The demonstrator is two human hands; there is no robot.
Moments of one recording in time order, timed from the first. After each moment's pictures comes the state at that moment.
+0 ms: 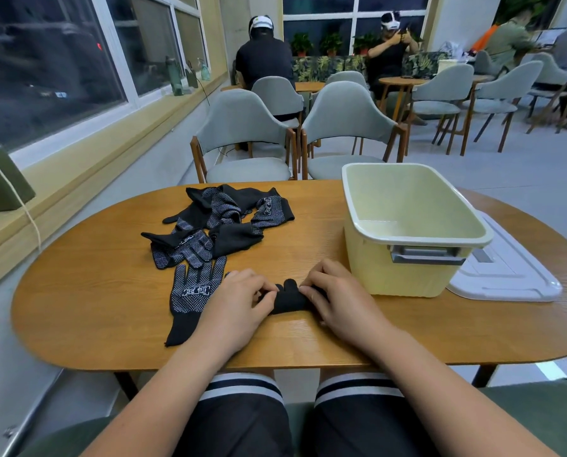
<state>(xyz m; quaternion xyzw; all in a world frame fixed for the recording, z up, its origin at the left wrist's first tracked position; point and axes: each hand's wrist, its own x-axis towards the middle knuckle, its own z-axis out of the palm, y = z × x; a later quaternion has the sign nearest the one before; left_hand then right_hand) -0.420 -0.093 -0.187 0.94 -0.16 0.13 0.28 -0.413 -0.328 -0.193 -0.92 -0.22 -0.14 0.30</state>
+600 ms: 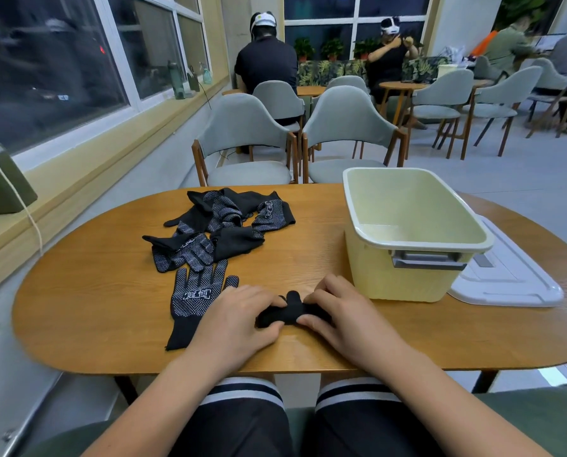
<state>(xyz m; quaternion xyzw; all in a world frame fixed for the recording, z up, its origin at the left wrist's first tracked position) -0.440 -0.086 -0.184 0.93 -0.25 0.16 0.21 -0.438 -0.338 -0.194 -0.92 -0.27 -0.16 0.23</state>
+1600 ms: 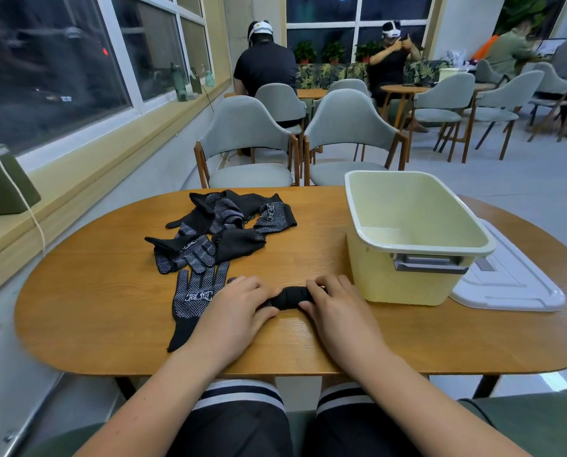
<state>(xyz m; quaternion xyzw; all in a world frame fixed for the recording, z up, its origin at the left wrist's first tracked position) -0.417 -0.080 -0.189 0.94 -0.23 0.15 0.21 -0.423 -0.311 -0.215 -0.95 -0.14 -0.25 0.09</state>
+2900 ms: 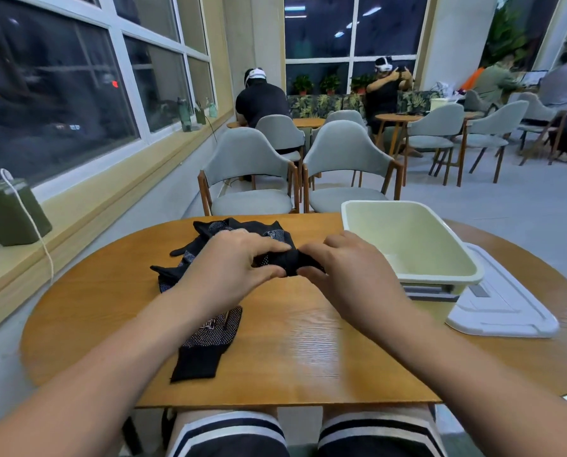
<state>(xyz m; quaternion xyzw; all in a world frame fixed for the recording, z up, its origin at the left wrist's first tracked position) -0.402 -0.087 -0.047 0.91 -0.28 0.23 0.22 -0.419 -0.315 -0.067 -0.92 -0.21 -0.32 0.11</state>
